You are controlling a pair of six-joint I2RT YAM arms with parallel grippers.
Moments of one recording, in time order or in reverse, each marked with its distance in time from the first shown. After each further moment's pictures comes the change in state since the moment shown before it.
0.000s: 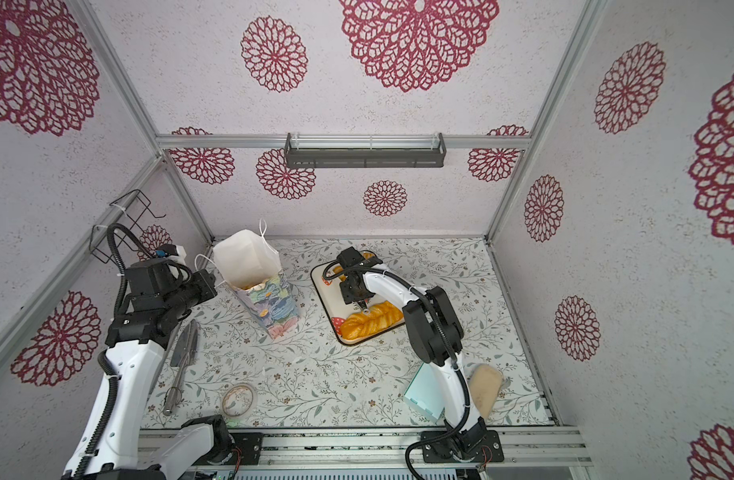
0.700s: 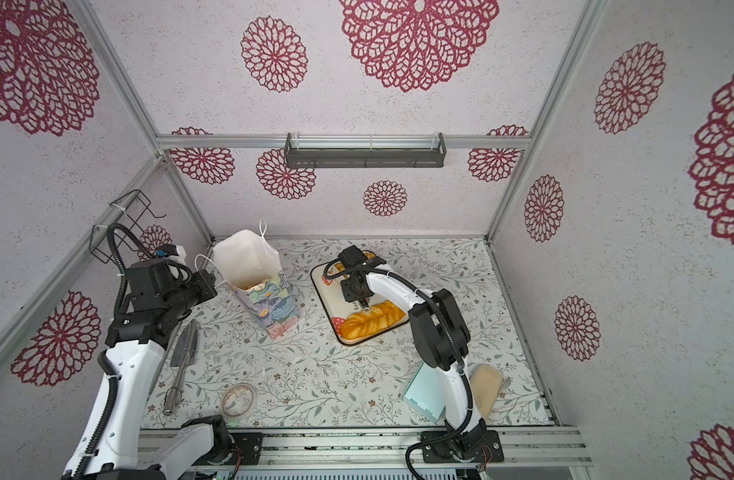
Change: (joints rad) left arm 0.000 0.000 0.000 0.000 0.000 -0.001; right arm 0.001 -0.071 -0.041 0.017 0.006 0.000
